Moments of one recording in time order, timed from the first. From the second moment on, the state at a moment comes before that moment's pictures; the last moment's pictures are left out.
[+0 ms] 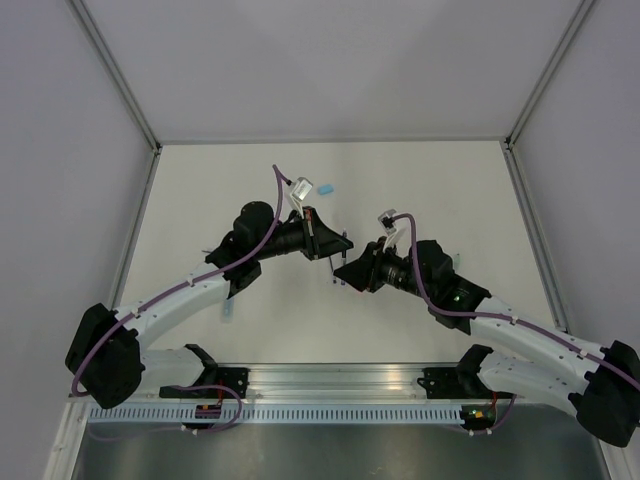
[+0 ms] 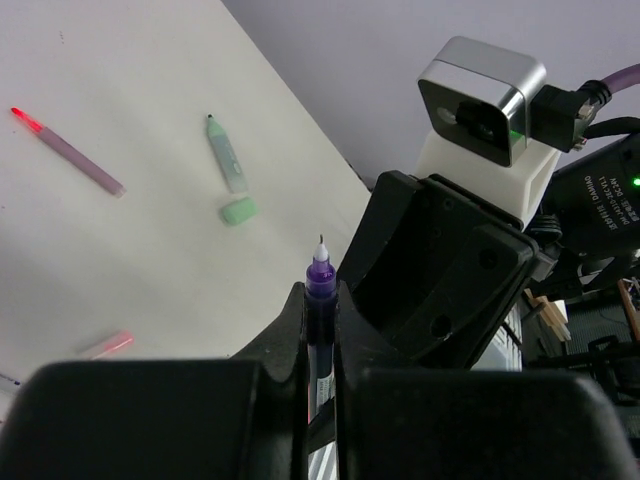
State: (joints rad) left arm -0.69 1.25 0.81 0.32 0.54 -0.73; right arm 0.81 0.97 0.59 0.16 -0.21 0.63
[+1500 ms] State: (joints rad) left arm -0.33 1.42 0.88 -0.07 0.20 -0.69; right arm 0.71 0.60 0.62 -0.22 0.07 0.58
